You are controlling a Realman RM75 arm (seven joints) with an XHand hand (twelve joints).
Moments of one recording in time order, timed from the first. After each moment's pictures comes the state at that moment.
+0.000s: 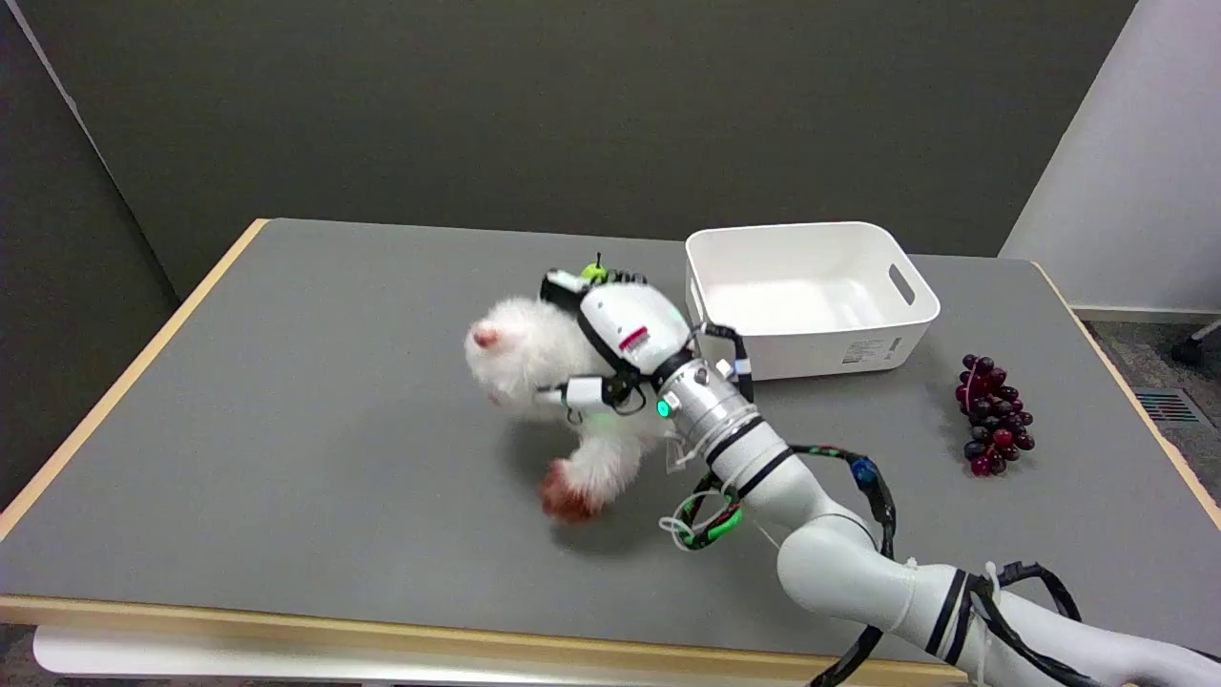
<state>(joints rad) 0.19 -1.19 -2.22 1.46 1.09 0.47 -0.26</state>
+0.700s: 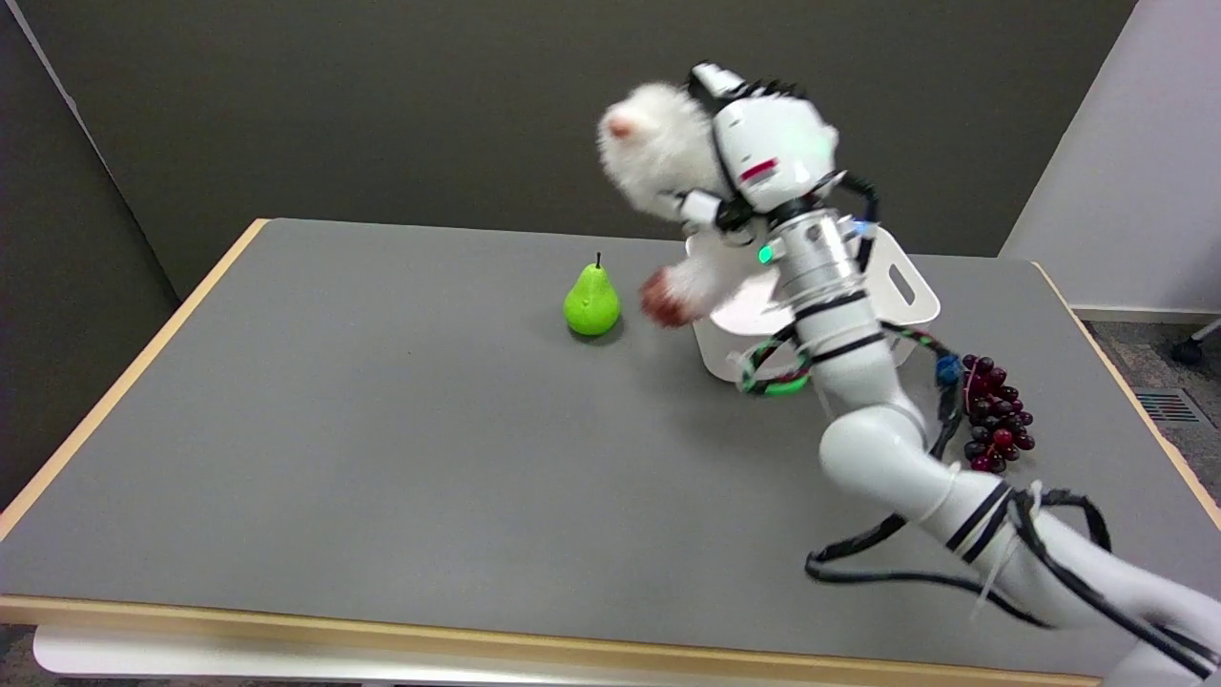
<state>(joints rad) 0.29 -1.13 -1.97 1.47 0.98 0.65 -0.43</state>
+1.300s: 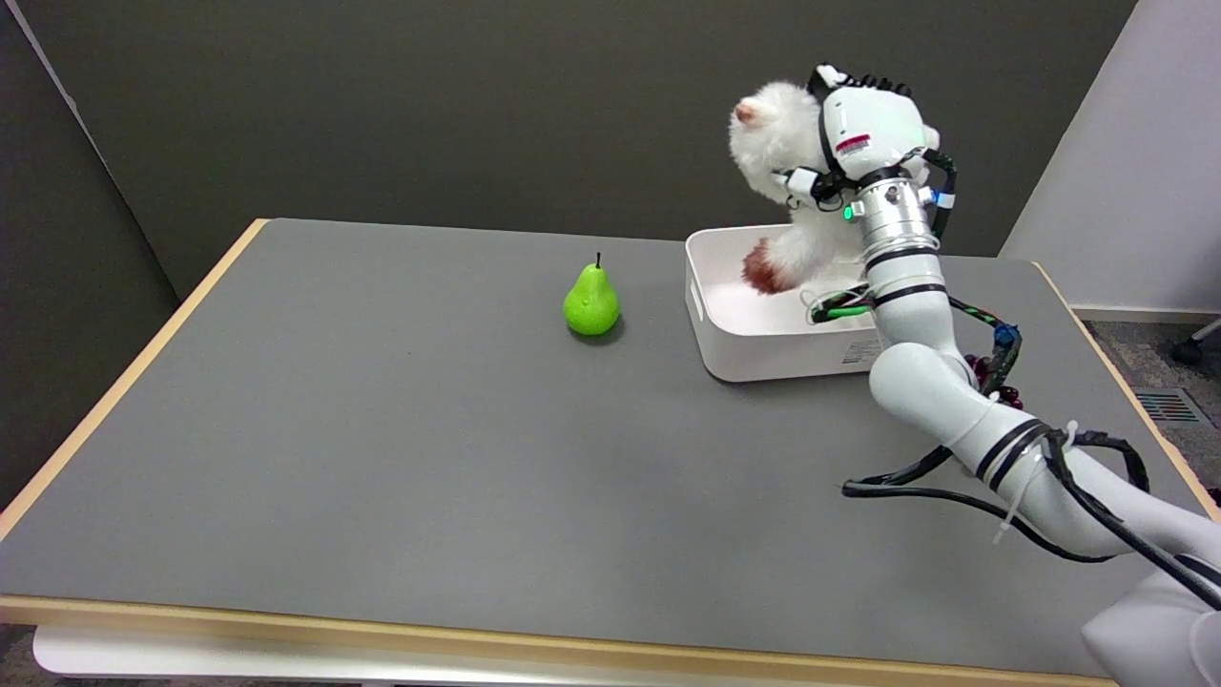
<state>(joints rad) 0.42 -1.03 -1.92 1.20 1.21 0.66 -0.52</state>
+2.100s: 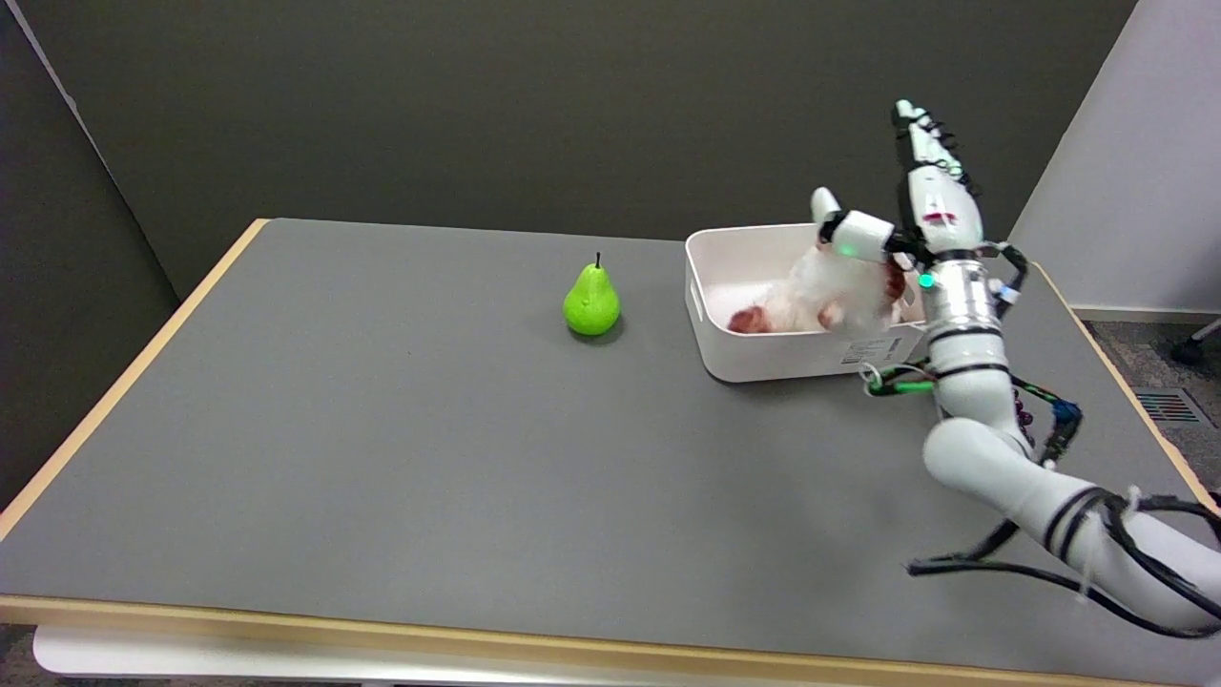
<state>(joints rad) 0.22 -0.93 -1.92 1.16 1.29 0.83 0.02</state>
